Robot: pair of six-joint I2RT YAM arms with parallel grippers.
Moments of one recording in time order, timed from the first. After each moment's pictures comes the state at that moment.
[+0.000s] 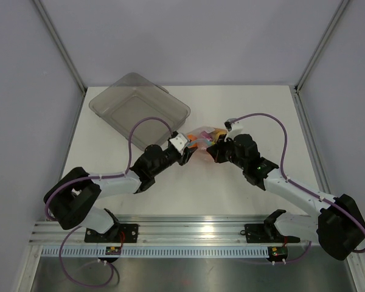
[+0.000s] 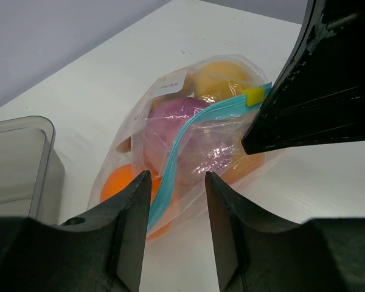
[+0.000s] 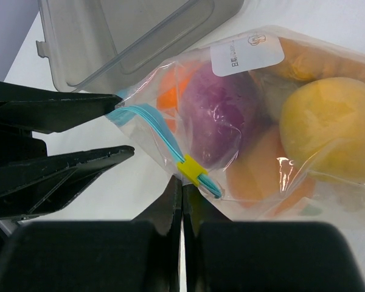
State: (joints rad) left arm -0.79 1.44 0.55 0.86 0.09 0.10; right arm 0.62 1.14 0.64 0.14 -0.05 0.45
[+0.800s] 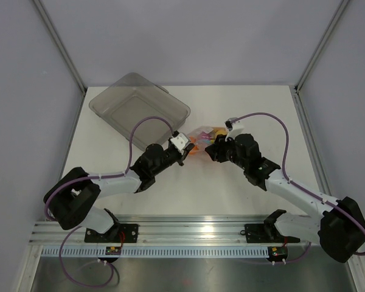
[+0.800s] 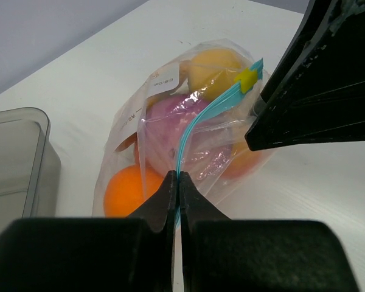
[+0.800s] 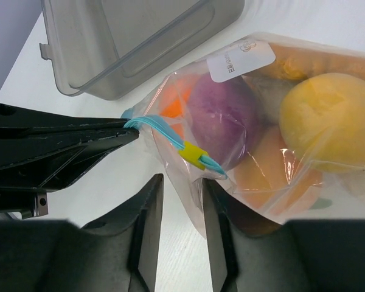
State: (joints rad) left arm -0.79 1.44 0.56 0.80 0.10 0.09; right arm 0.62 1.13 0.65 0.12 -0.04 0.44
